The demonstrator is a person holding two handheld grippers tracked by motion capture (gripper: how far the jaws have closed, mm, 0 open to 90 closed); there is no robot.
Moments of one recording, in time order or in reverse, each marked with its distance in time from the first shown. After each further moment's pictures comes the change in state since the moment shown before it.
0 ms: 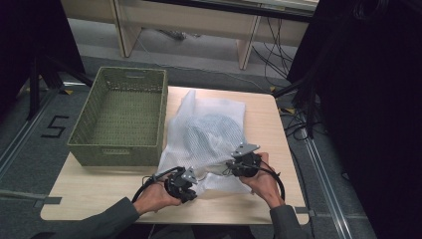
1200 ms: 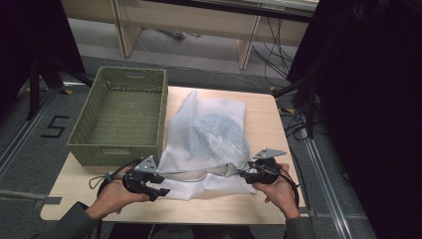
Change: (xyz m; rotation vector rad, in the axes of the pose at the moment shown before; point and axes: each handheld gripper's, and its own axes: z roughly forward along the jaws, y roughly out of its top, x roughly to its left) left arm 0.015 -0.054 -0.087 -0.181 0.077 -0.174; right arm -0.012 -0.037 -0.038 -0.072 0.053 0.285
